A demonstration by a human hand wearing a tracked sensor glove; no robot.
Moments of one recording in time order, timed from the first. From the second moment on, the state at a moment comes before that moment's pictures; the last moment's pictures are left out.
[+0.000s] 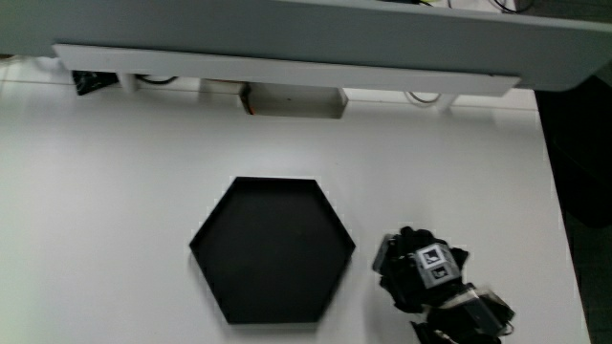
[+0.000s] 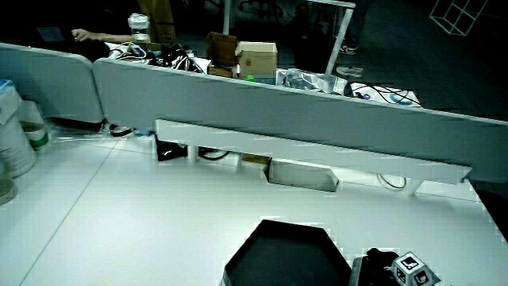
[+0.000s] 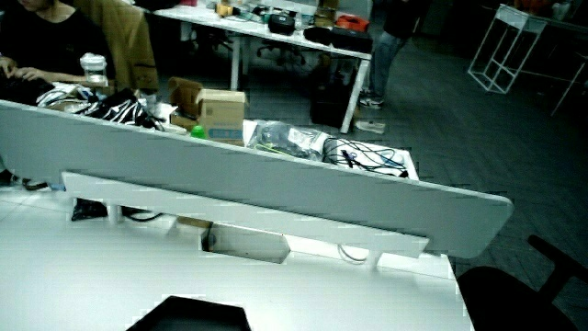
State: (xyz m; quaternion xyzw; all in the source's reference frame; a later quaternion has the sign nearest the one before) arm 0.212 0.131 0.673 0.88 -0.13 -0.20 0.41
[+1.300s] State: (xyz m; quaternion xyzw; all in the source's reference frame) arm 0.225 0.162 0.727 0.81 -0.09 -0.20 0.55
